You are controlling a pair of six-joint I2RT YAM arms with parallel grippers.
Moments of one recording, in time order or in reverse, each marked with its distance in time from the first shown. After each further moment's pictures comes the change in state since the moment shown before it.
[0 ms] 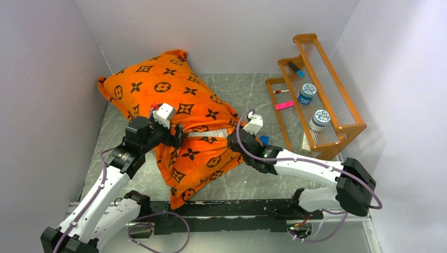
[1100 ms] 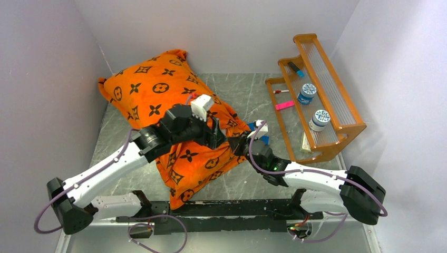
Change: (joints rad) left arm -0.445 0.323 0.411 -0.160 -0.074 -0.422; right arm -0.017 -0.144 -0.338 0.613 -0.186 -0.155
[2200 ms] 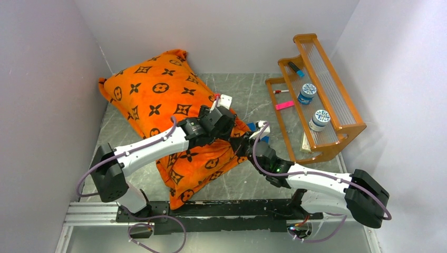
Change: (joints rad) left arm -0.150 0.423 0.211 -0.138 -0.681 -0.015; right arm -0.001 -0.052 -0.024 0.000 -0.015 -0.011
